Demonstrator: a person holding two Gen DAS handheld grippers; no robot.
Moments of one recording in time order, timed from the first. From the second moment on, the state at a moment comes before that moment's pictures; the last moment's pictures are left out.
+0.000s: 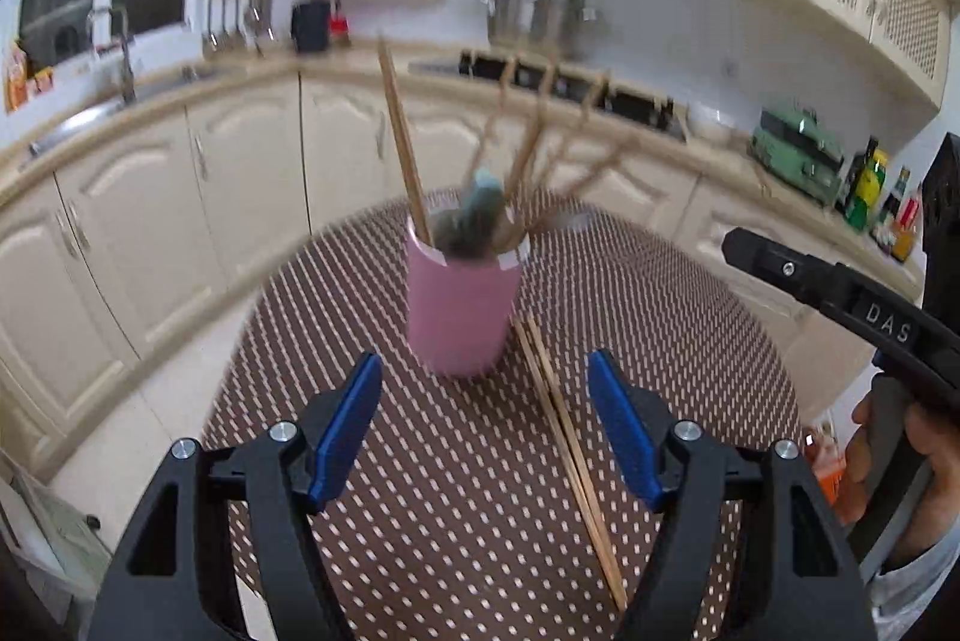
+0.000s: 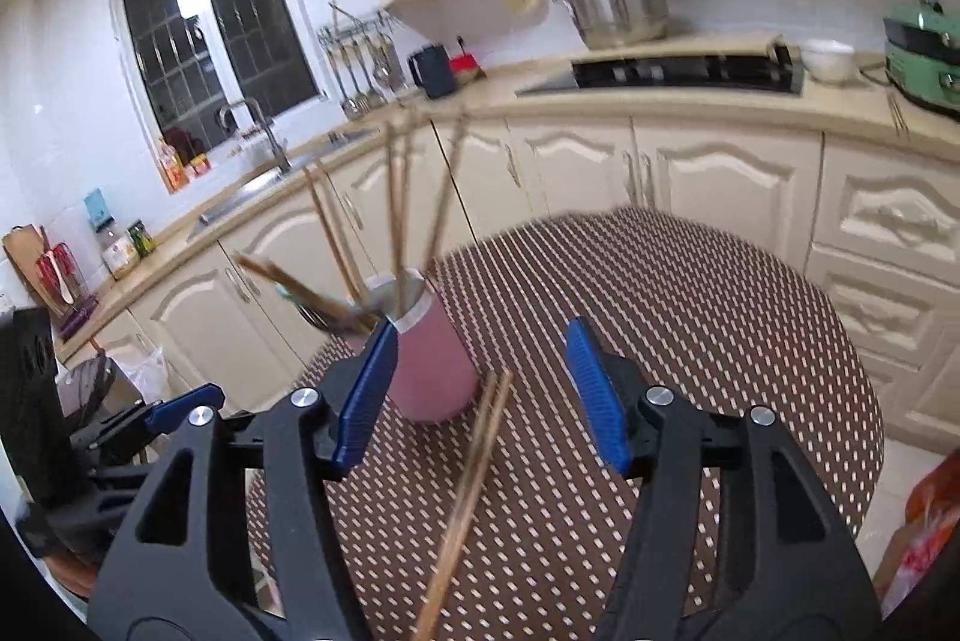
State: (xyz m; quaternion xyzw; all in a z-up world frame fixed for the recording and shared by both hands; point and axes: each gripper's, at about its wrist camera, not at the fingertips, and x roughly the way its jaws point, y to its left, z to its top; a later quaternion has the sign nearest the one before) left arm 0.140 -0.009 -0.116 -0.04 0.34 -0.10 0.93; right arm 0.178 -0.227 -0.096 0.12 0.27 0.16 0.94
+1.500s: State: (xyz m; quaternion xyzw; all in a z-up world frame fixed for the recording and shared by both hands) left arm 0.256 -0.101 -0.229 0.03 0.49 -0.05 0.87; right arm 0.196 -0.261 -0.219 0.18 0.38 0.14 0.90
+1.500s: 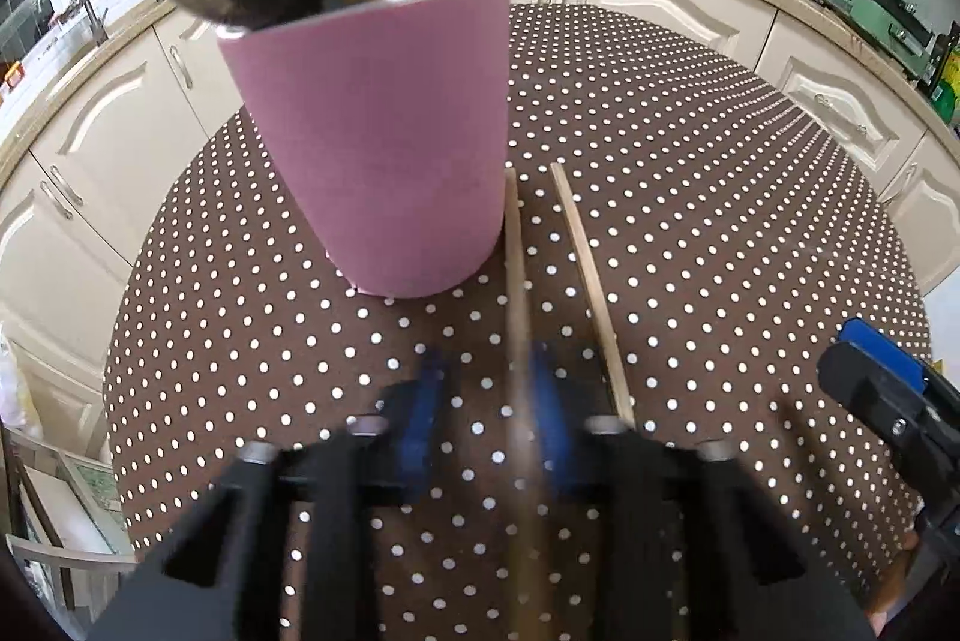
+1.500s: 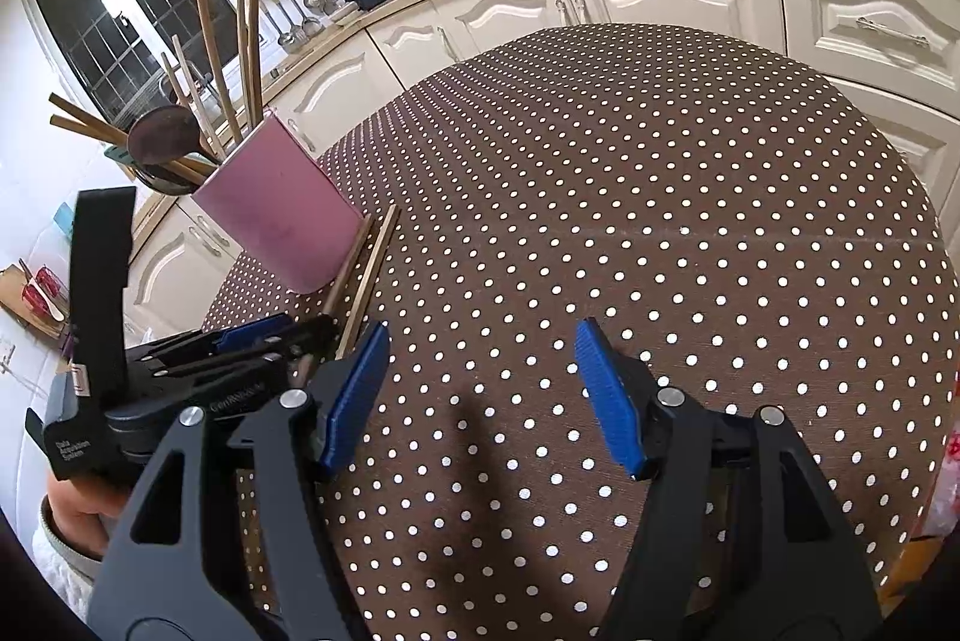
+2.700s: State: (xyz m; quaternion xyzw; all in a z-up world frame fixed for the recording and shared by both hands) left arm 0.200 -0.011 -0.236 -0.09 0.54 -0.16 0.82; right arm 0.286 -0.111 -0.216 -0.04 0.58 0.14 0.80
